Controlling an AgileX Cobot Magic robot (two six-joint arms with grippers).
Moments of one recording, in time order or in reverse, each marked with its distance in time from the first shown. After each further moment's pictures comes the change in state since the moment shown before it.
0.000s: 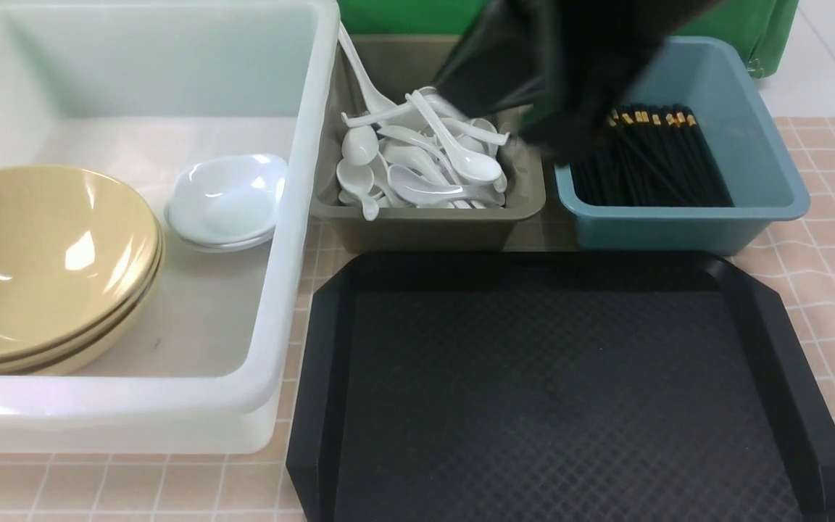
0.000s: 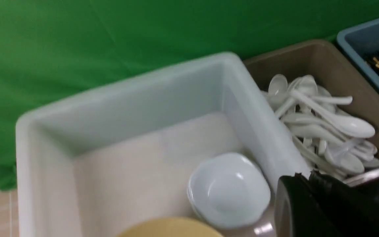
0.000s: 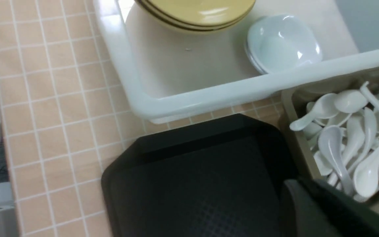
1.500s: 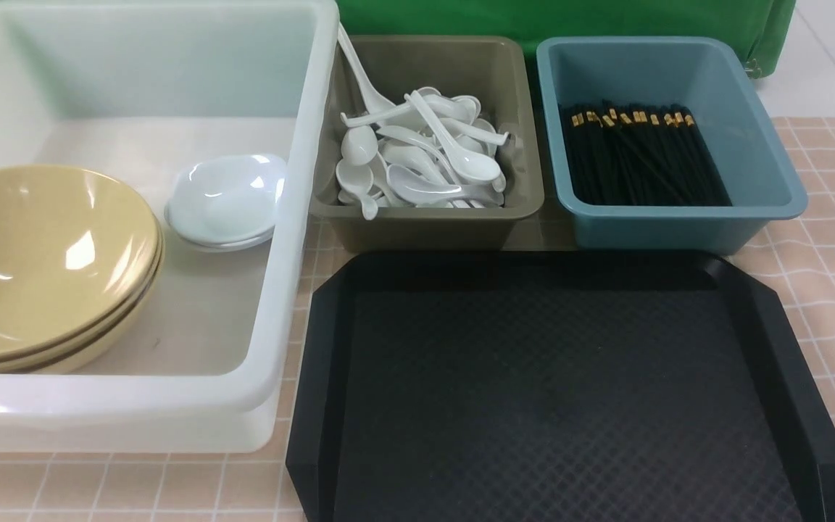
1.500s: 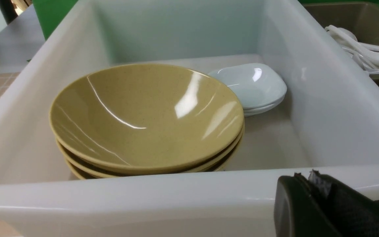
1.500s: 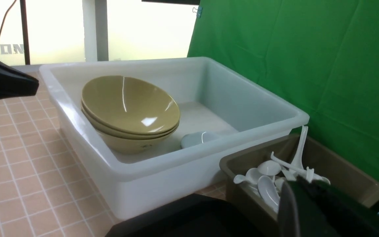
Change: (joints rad) right arm 0.000 -0.906 1.102 -0.005 -0.866 0.131; left arm 0.000 -1.351 1.510 0.104 -0.551 -0.181
